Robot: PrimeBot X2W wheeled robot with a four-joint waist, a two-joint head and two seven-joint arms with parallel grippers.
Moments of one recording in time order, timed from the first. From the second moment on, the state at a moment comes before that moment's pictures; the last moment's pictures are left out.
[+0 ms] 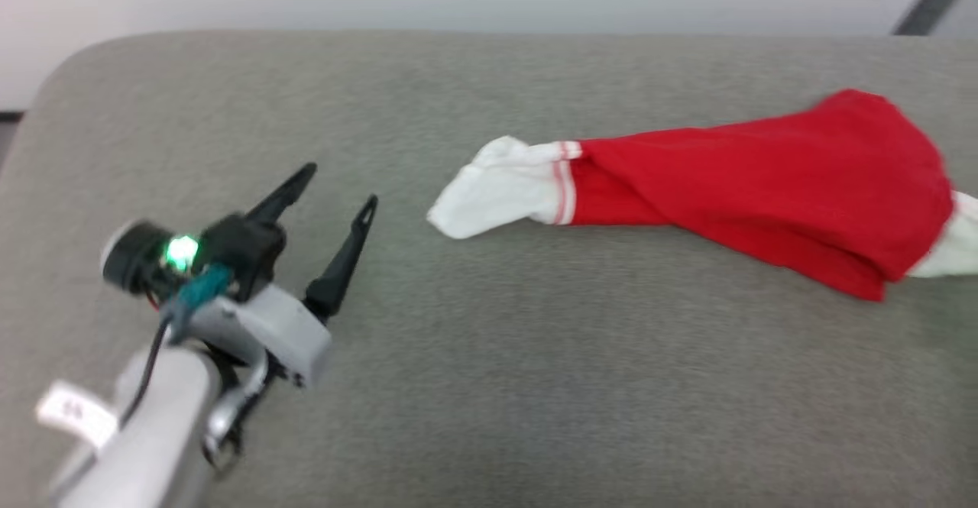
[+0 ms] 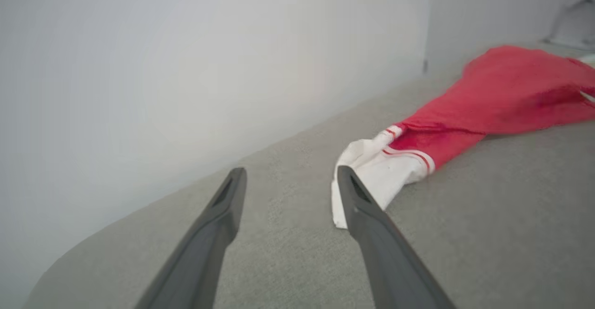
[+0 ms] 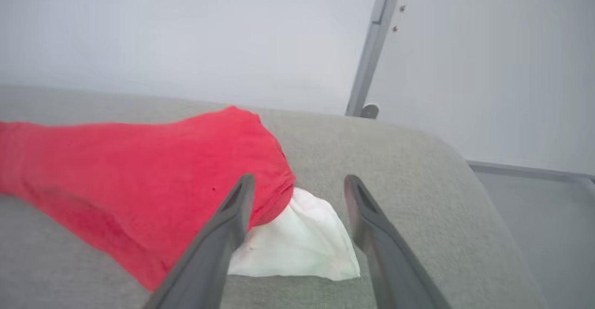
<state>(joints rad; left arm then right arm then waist) -0.42 0.44 -0.33 0.09 -0.28 -0.13 -0.04 -0.38 -0.68 0.13 0.48 0.59 0.13 -0.09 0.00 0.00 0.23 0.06</state>
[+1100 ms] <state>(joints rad) -1.11 0.69 -0.93 0.62 -1.01 -0.13 0.62 -0.29 -0.28 0.07 -0.06 0.42 0.13 -0.05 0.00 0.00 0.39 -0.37</state>
